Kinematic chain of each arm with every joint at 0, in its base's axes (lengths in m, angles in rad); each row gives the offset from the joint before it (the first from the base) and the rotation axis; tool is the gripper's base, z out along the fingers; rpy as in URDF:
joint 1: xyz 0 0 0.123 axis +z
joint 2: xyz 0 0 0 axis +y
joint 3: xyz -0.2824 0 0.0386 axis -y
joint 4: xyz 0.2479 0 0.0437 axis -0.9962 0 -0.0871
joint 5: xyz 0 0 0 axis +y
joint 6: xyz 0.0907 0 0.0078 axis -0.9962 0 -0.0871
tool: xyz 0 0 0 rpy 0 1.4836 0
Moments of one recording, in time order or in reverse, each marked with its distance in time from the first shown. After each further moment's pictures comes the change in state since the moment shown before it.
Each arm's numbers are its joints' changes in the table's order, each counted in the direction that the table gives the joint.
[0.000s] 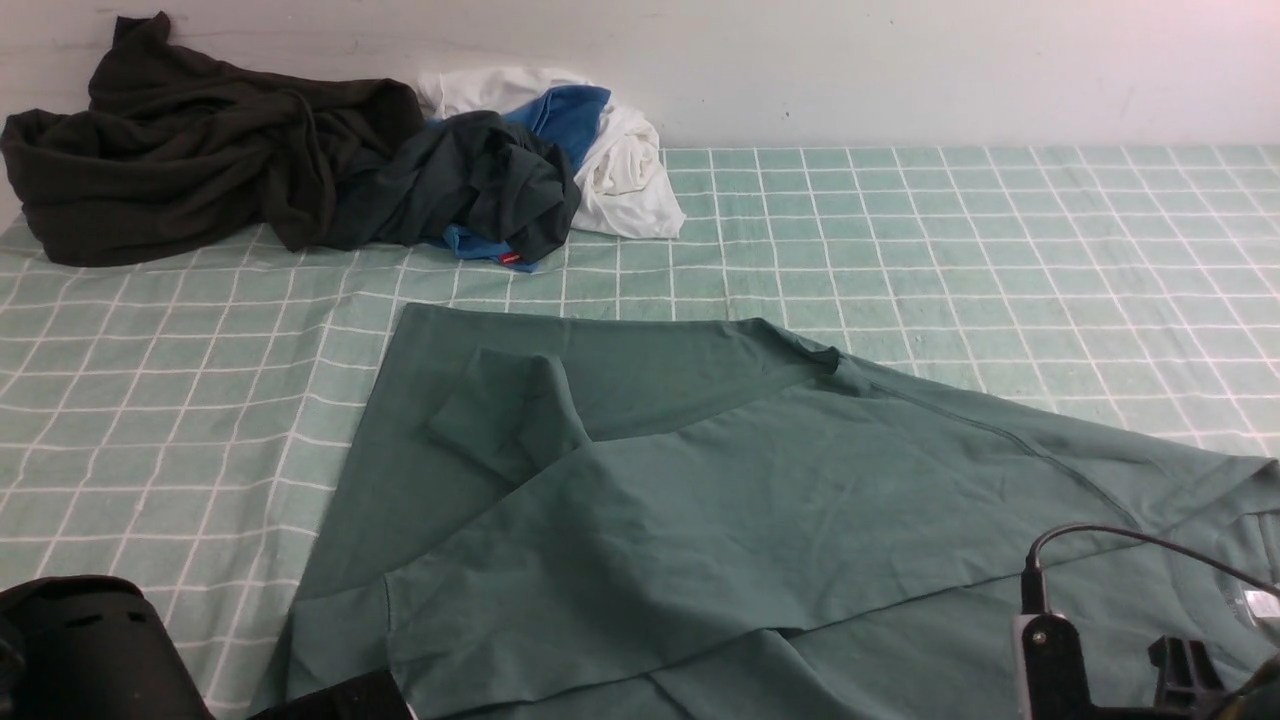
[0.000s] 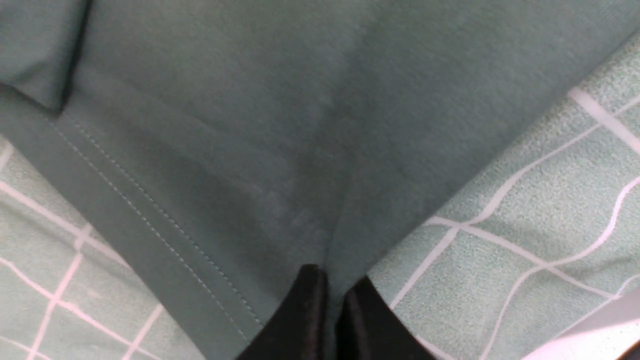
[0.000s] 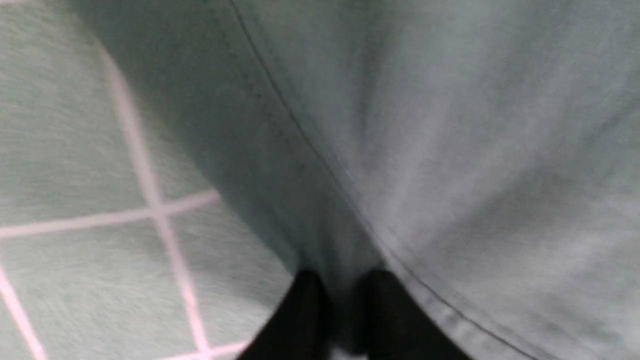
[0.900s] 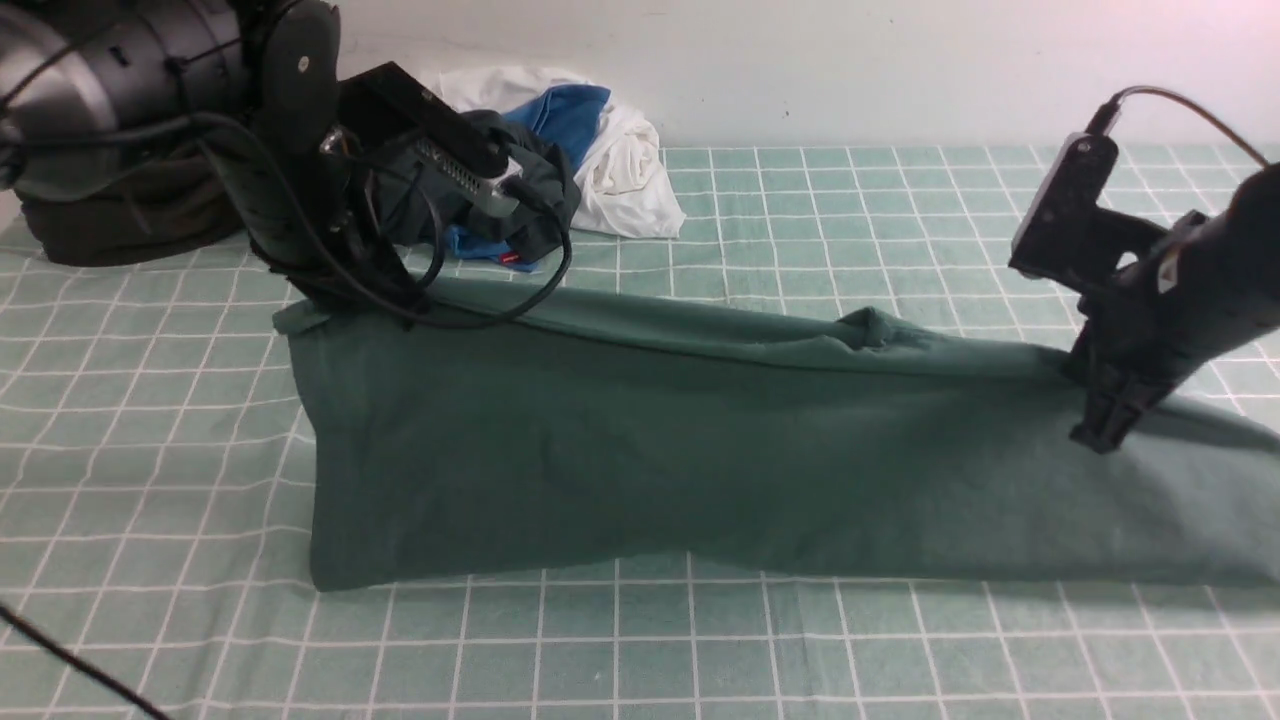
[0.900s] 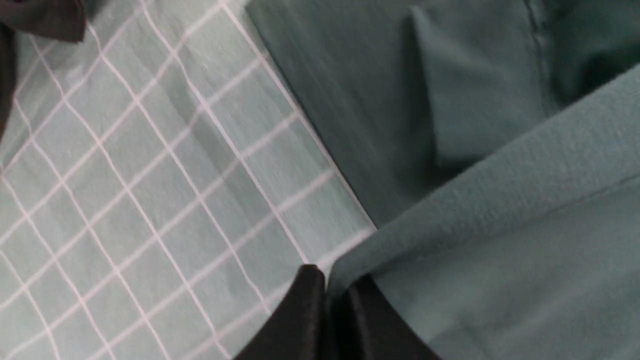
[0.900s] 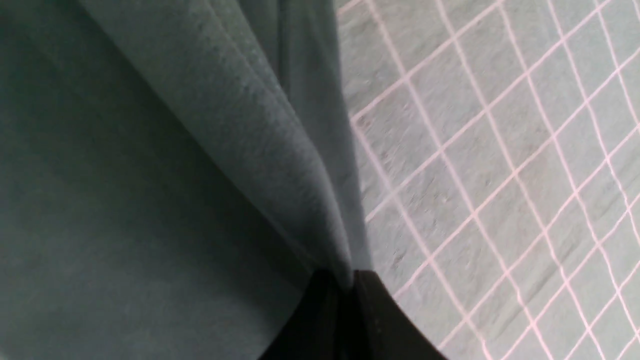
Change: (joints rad) right arm -0.329 0.413 0.762 0.003 -0.012 -0.106; left arm 0.528 0.676 1.091 -0.108 -0.006 -0.185
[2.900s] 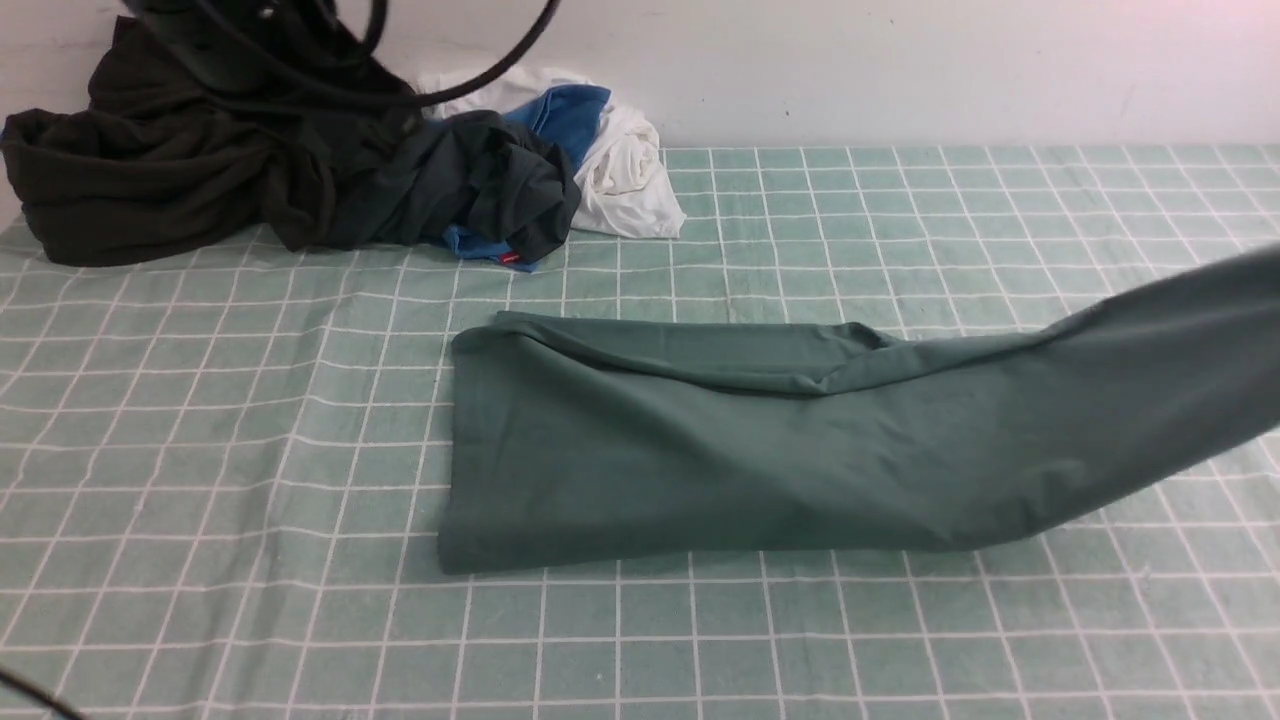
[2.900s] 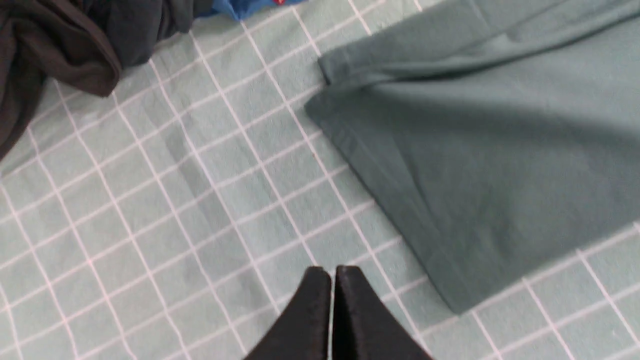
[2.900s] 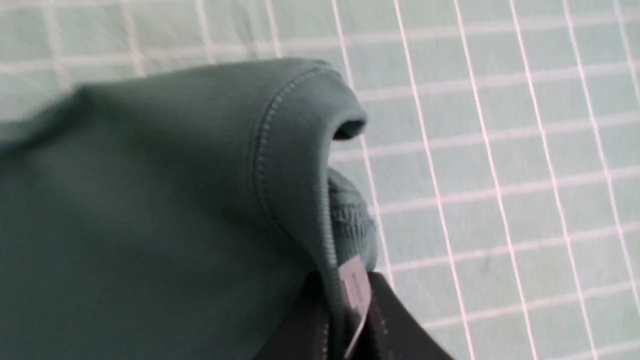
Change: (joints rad) right arm -0.337 -0.174 0.181 -0.103 0.221 -0.595; left arm 0.012 -0.279 0.090 0.239 0.224 0.015
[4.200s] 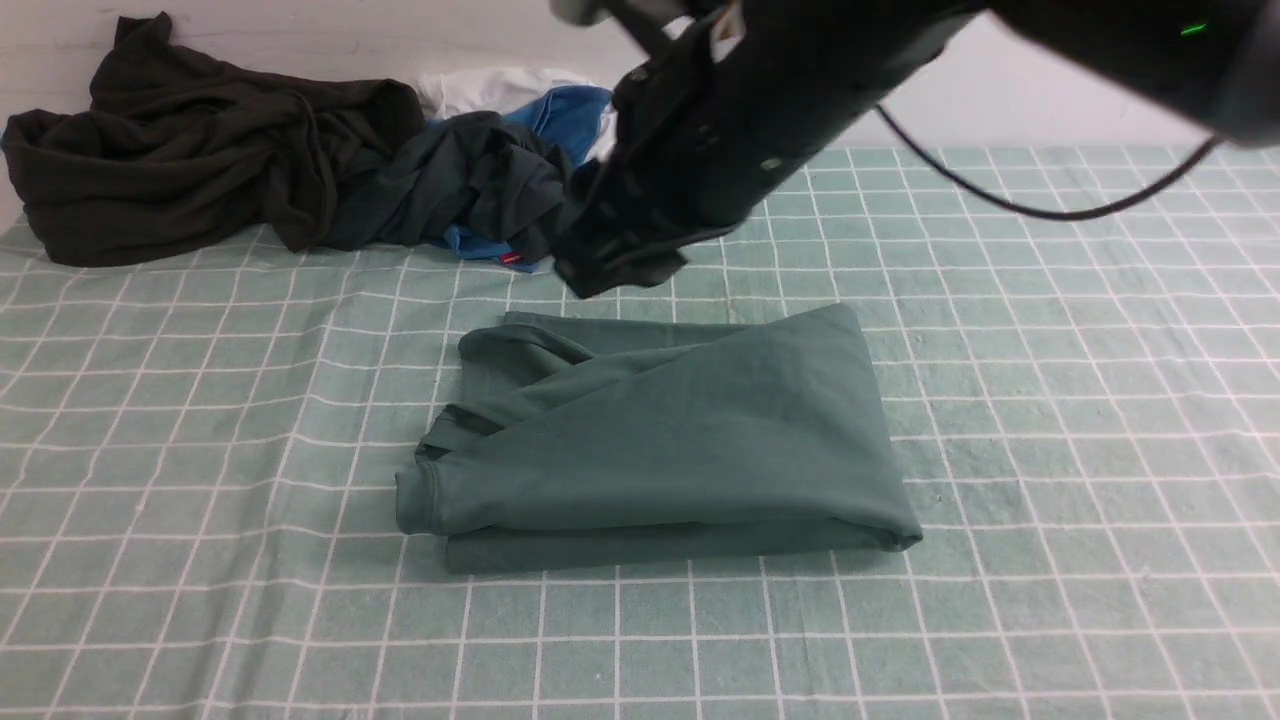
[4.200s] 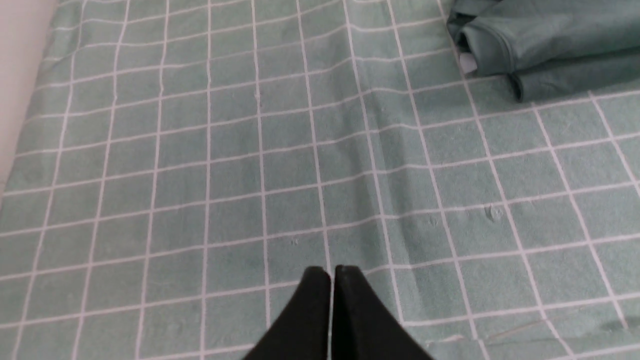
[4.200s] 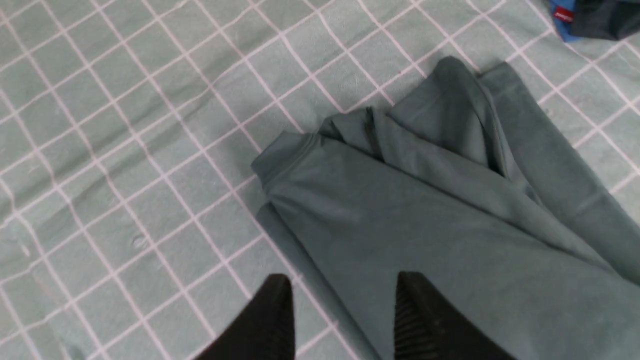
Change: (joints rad) right arm 0.843 0.211 0.454 -0.335 0.256 0.222; left arm 0.000 -1.415 -1.174 -0.201 -0.128 0.376
